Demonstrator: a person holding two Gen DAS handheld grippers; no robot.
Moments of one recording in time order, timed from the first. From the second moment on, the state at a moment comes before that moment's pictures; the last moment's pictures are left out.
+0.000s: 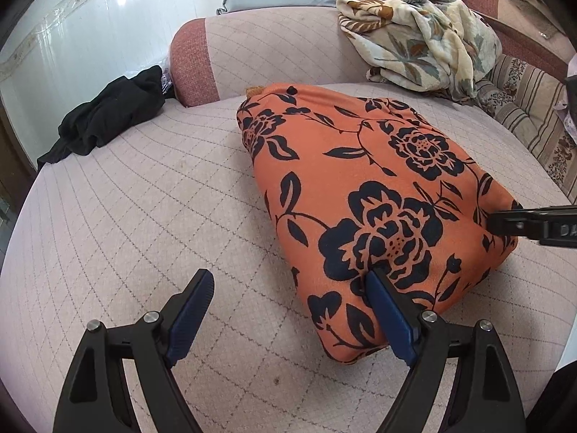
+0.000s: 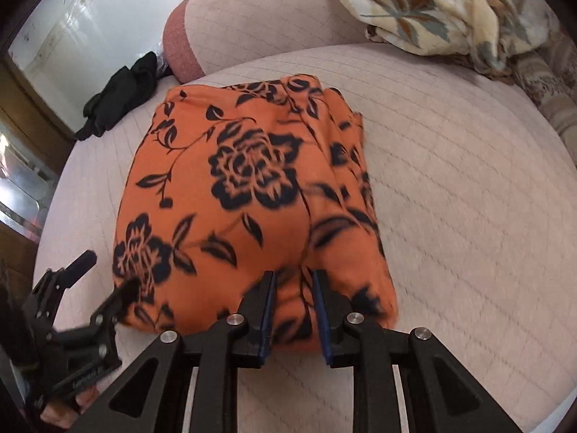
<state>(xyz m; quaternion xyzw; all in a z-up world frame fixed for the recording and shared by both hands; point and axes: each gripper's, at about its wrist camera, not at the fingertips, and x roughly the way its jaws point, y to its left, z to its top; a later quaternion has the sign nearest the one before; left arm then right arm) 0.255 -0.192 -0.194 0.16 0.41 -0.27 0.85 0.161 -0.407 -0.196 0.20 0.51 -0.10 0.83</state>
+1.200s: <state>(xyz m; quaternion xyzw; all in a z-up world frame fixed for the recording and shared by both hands) 0.256 -0.193 -0.185 0.15 0.40 -0.27 0.86 0.213 -0.426 -0.188 0.30 0.40 -0.09 0.86</state>
